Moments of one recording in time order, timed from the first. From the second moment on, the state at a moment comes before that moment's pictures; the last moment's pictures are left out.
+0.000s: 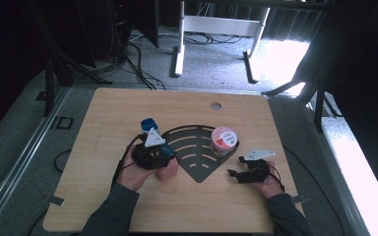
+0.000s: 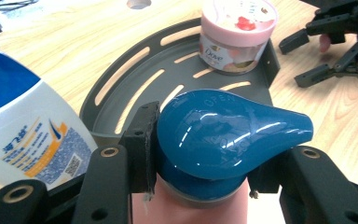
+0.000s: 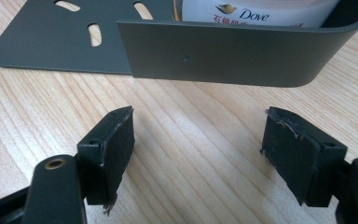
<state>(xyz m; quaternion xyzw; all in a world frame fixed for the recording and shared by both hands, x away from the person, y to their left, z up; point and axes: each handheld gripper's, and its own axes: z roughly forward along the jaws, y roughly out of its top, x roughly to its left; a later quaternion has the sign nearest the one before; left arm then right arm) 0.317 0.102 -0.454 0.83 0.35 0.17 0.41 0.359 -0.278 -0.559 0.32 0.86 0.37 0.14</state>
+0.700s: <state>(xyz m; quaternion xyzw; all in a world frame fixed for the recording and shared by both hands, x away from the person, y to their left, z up) 0.308 0.076 -0.446 0.84 0.31 0.14 0.42 0.359 -0.278 -0.559 0.32 0.86 0.37 0.14</state>
